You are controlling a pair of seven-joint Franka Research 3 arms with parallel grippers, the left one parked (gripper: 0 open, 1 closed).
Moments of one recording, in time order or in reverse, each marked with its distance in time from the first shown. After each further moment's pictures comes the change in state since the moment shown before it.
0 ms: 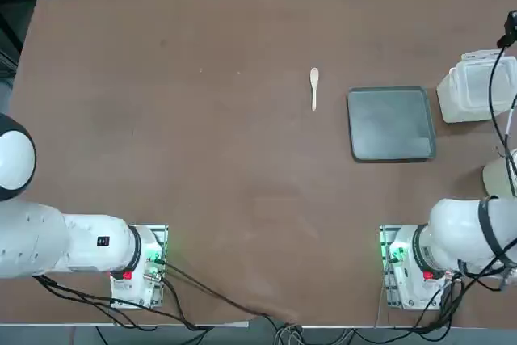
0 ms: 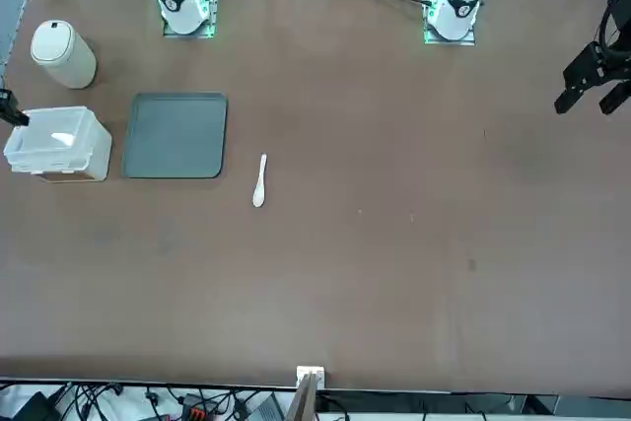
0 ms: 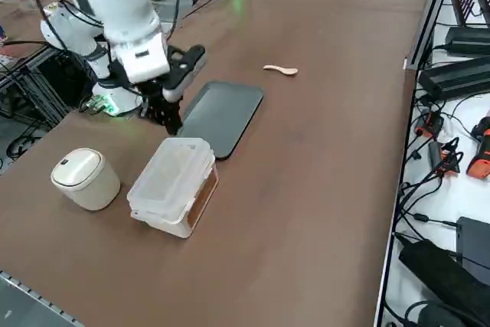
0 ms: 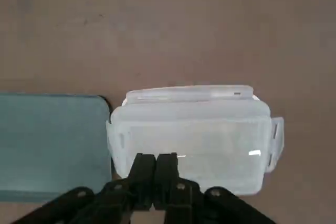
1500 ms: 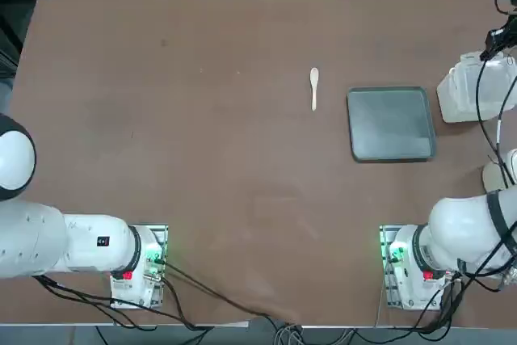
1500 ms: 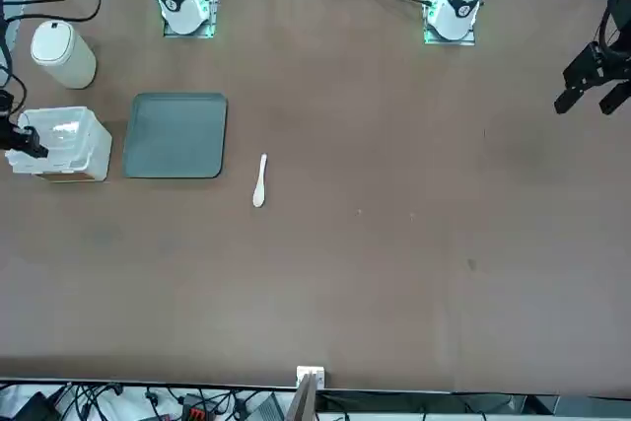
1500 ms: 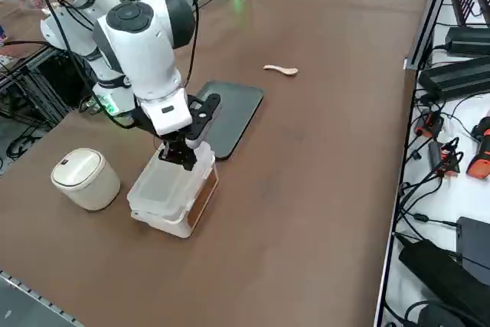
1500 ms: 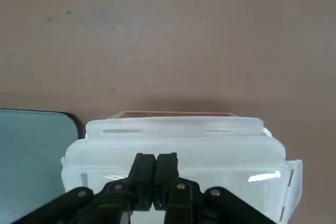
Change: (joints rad) arm -0.005 0.145 0.003 -0.029 0.003 0.183 -0.027
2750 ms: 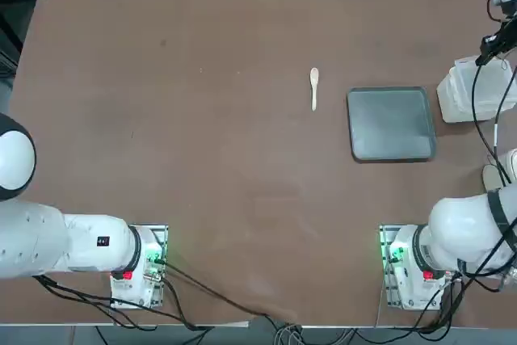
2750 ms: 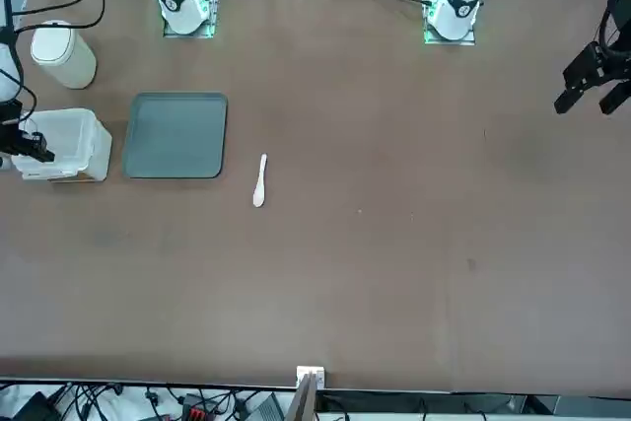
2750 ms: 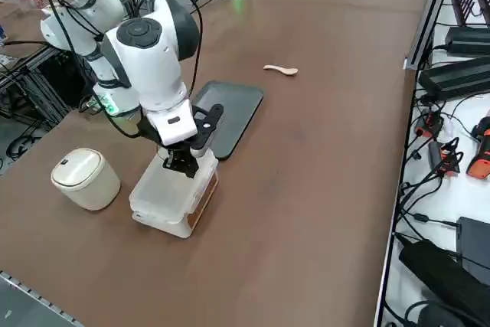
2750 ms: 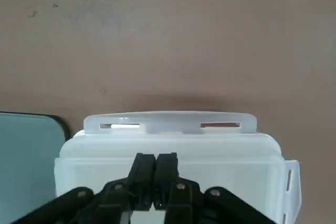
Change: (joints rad) arm -0.001 0.043 0.002 -0.010 -0.013 0.053 -0.002
